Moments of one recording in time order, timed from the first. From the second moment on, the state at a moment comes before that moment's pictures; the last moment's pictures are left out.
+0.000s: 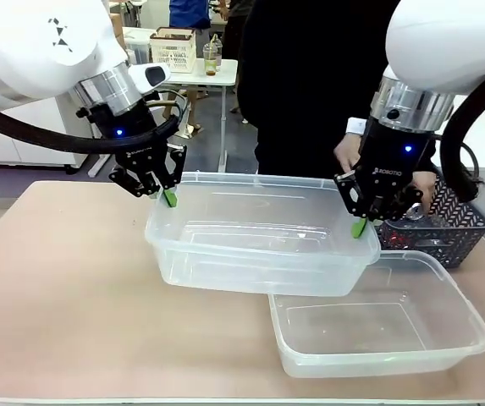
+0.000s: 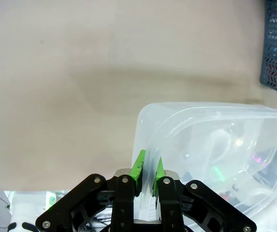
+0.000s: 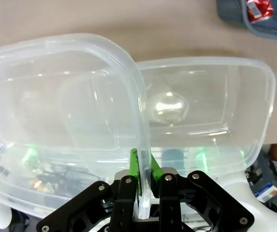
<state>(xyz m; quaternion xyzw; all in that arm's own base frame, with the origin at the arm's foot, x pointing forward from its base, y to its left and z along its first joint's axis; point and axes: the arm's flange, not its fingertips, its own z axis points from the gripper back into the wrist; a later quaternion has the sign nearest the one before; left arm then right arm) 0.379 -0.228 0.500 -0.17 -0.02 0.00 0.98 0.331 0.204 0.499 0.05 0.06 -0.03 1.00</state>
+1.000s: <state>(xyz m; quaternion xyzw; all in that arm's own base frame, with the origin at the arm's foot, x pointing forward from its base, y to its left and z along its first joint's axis) 0.379 -0.228 0.500 -0.17 -0.02 0.00 0.98 0.331 0.204 0.499 0.05 0.06 -0.03 1.00</state>
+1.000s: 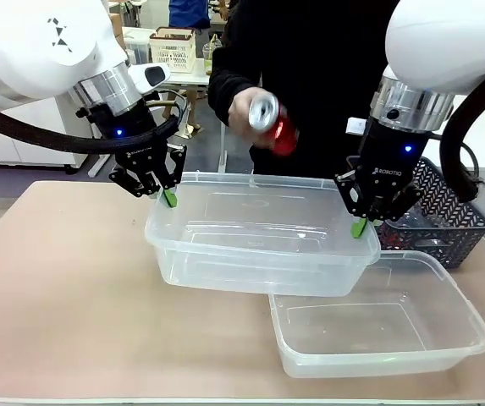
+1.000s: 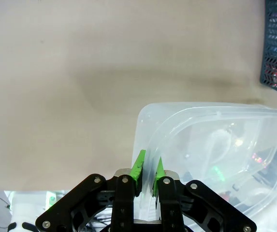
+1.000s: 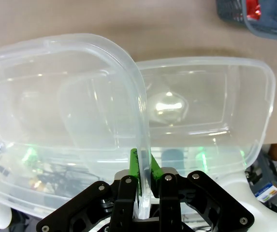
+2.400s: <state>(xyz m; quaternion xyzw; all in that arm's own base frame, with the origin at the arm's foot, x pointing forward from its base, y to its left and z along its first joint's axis) 0.379 -0.229 0.500 -0.17 -0.02 0.00 0.98 0.331 0.204 0.499 0.05 0.06 -0.03 1.00</state>
